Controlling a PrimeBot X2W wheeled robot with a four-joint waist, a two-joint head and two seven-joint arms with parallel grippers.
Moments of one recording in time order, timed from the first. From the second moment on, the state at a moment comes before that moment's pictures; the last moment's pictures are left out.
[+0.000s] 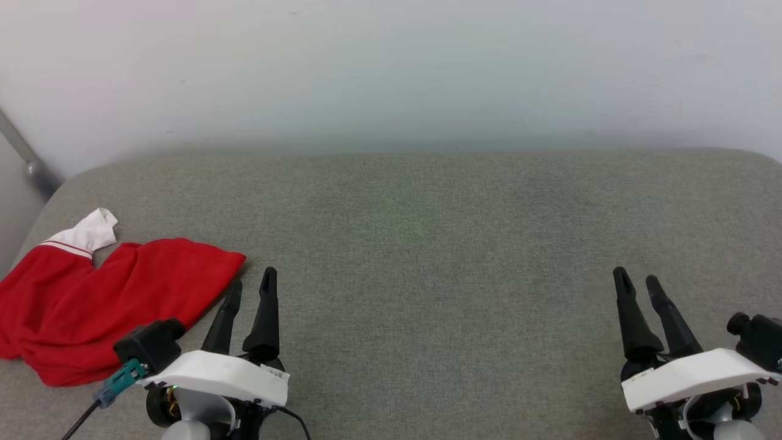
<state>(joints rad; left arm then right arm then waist) -0.08 0.06 -0.07 0.13 -0.69 -0.09 -0.10 -0.05 -0.06 -0.03 0.11 0.62 0.13 -0.04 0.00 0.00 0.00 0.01</state>
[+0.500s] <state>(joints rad) -0.08 0.08 -0.11 0.14 -0.51 -0.03 -0.14 -0.03 -0.07 -0.01 0.09 0.42 0.13 -0.04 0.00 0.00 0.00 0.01</state>
